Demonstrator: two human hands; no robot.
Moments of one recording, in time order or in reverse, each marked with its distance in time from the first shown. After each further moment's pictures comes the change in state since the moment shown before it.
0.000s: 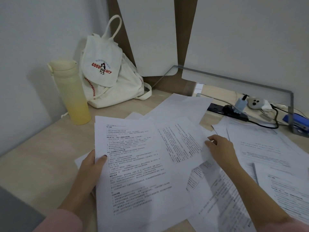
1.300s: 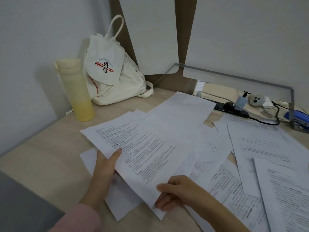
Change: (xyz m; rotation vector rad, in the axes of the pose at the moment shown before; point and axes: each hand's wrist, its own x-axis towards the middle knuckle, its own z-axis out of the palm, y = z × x) left_hand -0.015 -0.002 0.024 -0.422 -0.030 -0.025; right_hand -0.125 -0.046 0.033 0.674 -0.964 0.292
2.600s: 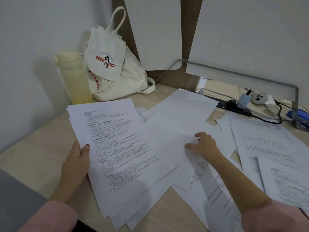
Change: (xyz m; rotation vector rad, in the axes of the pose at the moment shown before) left_hand 0.024 0.012 -0.064 0.621 0.195 0.103; right_hand 0.061 -0.043 -0.081 -0.637 0.778 -0.092
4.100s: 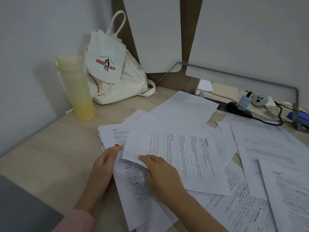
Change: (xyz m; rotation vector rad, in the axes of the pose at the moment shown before) left_hand -0.033 0.030 0.036 -0.345 -0.222 0.082; right_hand -0.095 -0.044 0.079 -0.272 -0.041 -0.768
